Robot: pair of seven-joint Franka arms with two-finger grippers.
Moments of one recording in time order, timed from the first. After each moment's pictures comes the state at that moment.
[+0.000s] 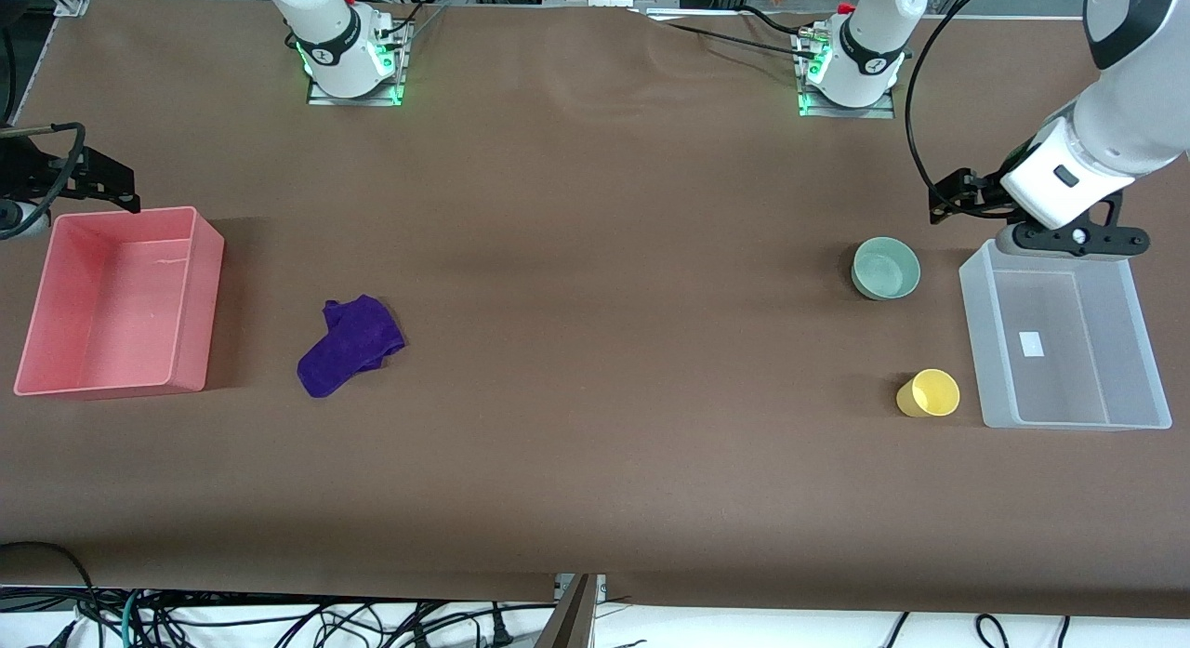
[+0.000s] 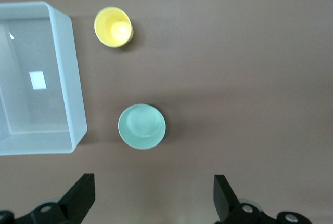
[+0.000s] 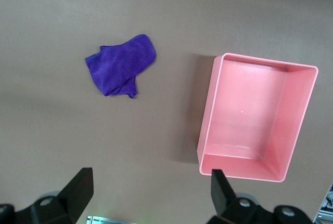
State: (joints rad) left arm -0.02 0.03 -0.10 -1.70 0.00 1.56 -0.05; right arm -0.06 0.10 0.05 -1.46 -0.08 1.49 -0.23
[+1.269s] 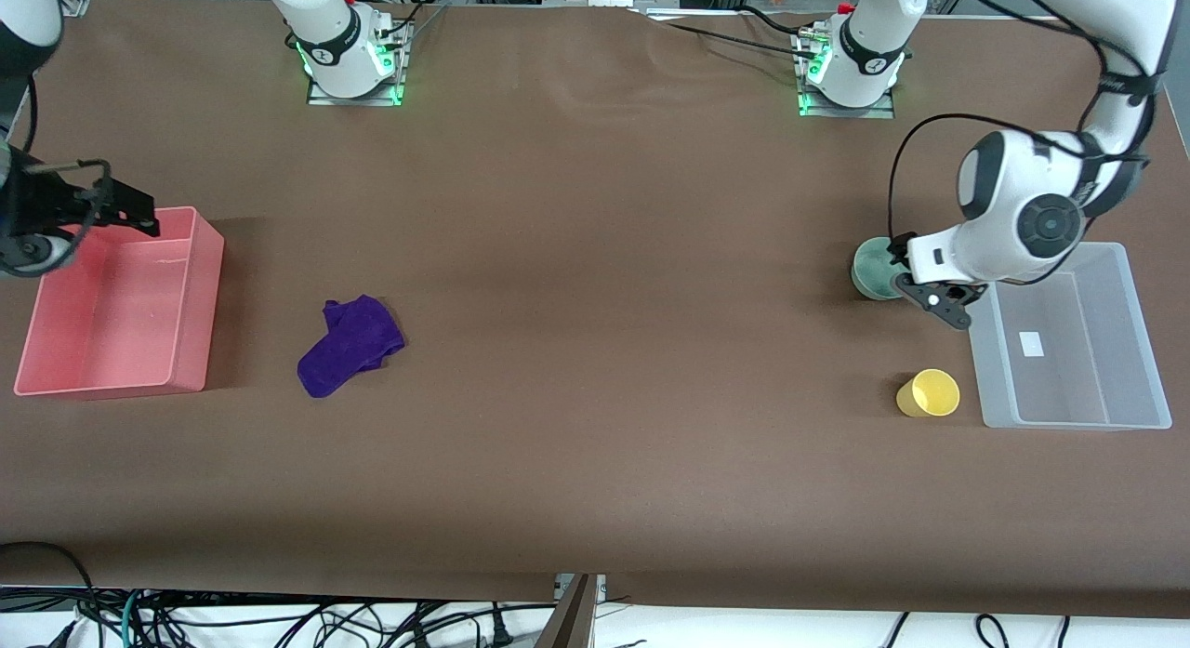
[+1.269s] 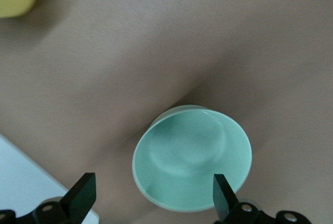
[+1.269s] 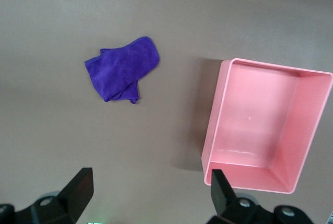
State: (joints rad) left arm 0.11 0.24 -0.09 -2.25 0.13 2.27 0.56; right arm -0.06 0.18 0.06 -1.46 -0.07 1.52 -0.22
